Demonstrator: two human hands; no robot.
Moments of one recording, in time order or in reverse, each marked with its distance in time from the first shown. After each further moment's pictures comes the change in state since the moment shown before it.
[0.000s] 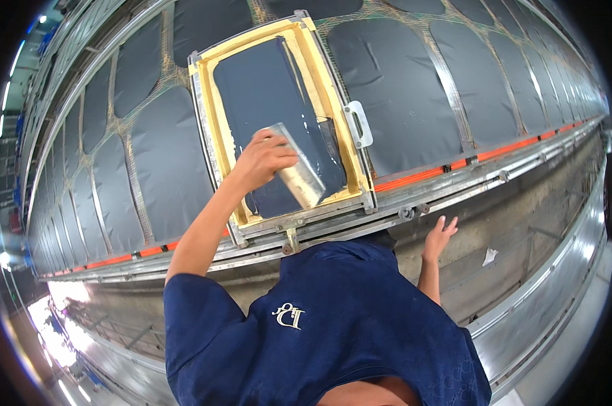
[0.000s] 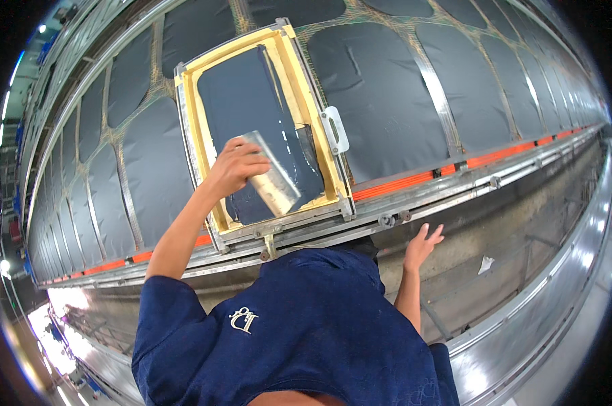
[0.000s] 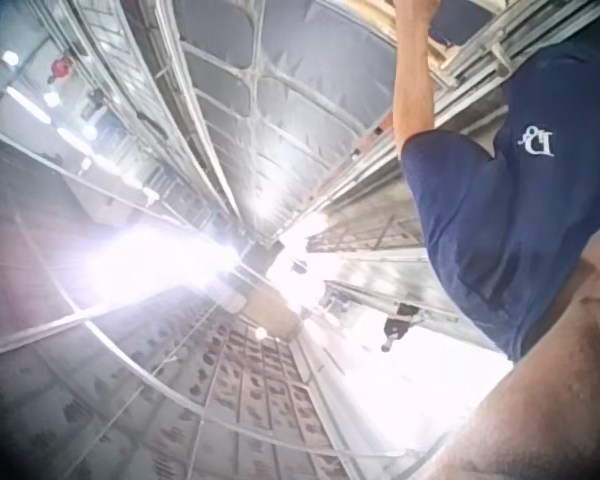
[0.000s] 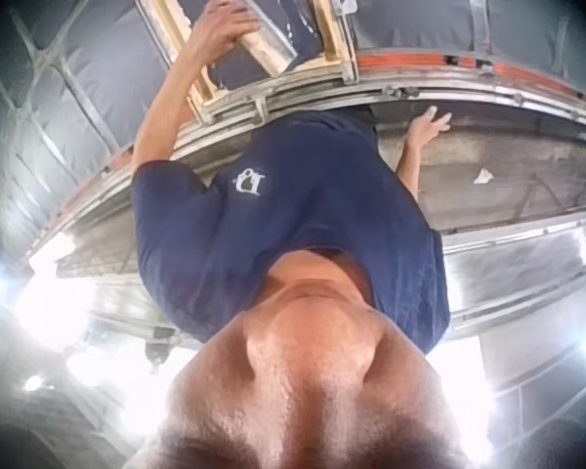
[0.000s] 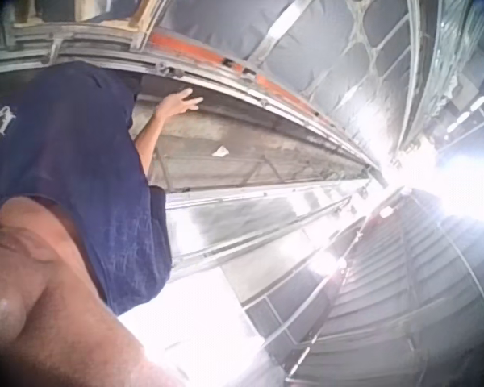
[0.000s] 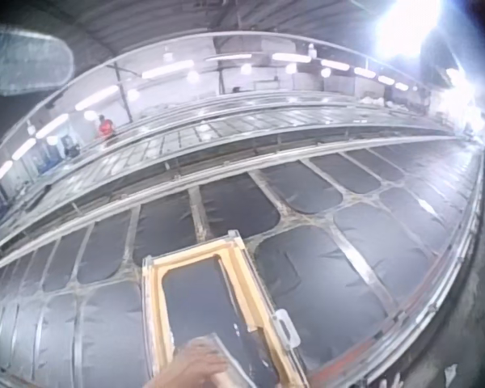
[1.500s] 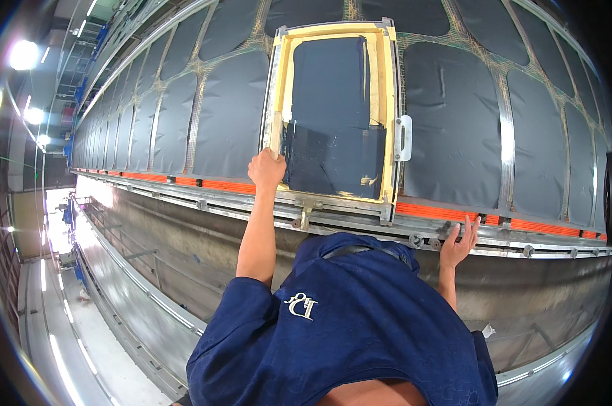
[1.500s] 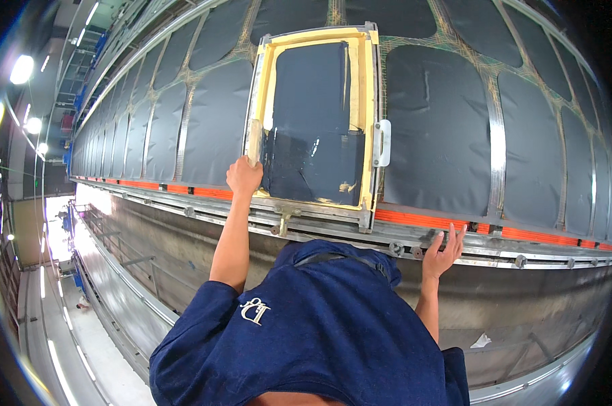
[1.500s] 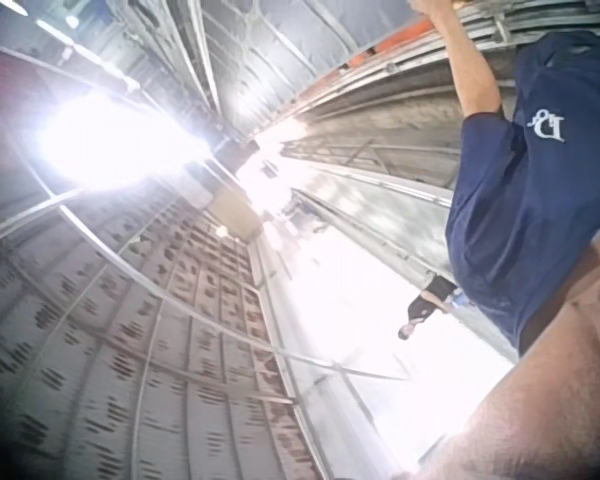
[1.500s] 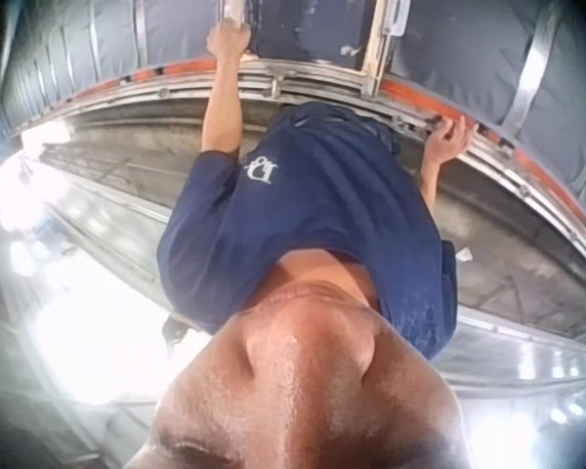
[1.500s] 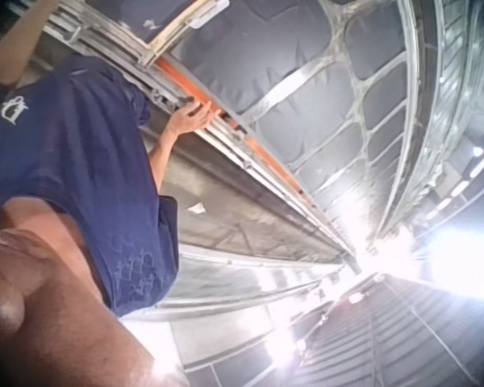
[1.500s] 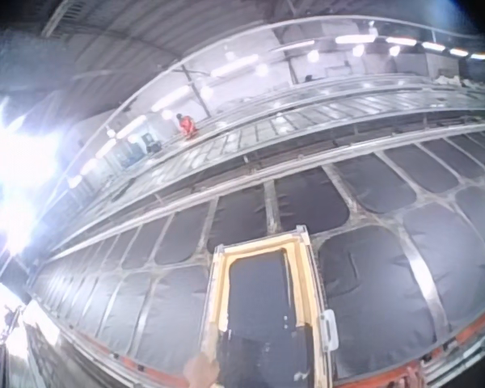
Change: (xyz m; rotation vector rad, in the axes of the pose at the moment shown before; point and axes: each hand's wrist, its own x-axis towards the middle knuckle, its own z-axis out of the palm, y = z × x) left_hand -0.070 0.083 0.038 0.262 0.171 -1.727; right_hand 0.092 -0.042 0.037 -0.021 -0.156 -0.909
